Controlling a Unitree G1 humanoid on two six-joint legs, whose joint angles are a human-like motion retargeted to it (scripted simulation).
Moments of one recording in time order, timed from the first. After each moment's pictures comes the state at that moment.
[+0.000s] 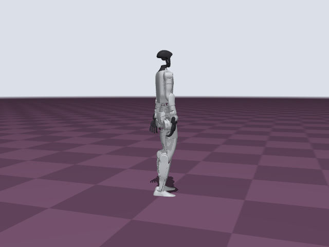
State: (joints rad) left arm 0.03 0.15 0.23 1.70 0.23 0.09 -0.23; right arm 0.01 -0.11 0.14 1.36 -0.78 0.00 0.39; waist -0.07 0.00 -0.03; left_leg -0.04 -0.07 0.07 0.06 -0.11 0.03; right_leg 0.07 -0.03 -0.48 0.05 -0.13 -0.04
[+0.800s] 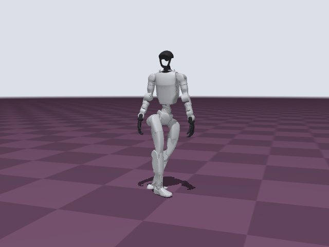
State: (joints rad) left arm -0.13 0.27 0.24 1.60 0.22 0.12 -0.23; right arm -0.13 -0.20 -0.18 1.27 -0.49 0.02 0.22; waist -0.96 0.33 0.11; left_leg -0.01 0.14 1.17 0.05 -0.36 -0.15; right_leg -0.51 0.28 0.19 0.11 0.08 0.24
